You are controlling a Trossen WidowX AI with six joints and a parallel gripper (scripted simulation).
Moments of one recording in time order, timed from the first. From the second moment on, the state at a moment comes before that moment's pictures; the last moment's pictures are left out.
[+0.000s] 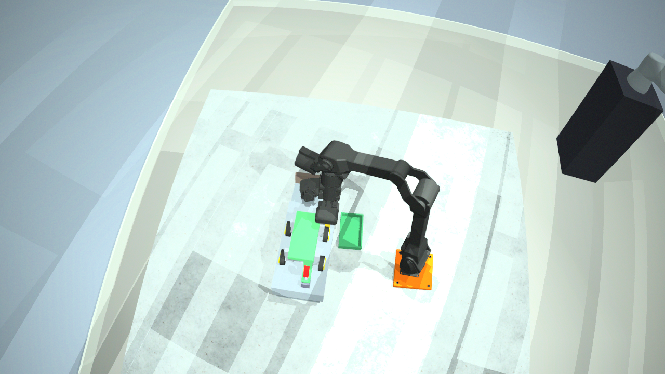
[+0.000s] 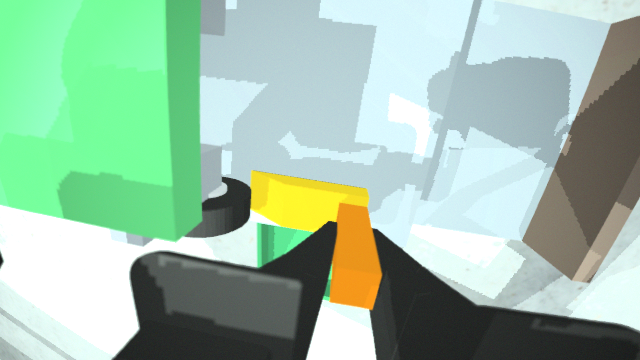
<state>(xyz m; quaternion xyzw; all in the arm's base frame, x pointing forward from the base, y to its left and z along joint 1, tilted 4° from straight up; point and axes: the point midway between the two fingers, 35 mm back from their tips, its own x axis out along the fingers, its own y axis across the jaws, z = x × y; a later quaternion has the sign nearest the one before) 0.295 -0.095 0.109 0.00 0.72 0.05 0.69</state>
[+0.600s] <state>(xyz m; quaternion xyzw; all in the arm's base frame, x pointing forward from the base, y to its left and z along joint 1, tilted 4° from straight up) 0.295 -0.093 0.109 0.00 0.72 0.04 0.69</state>
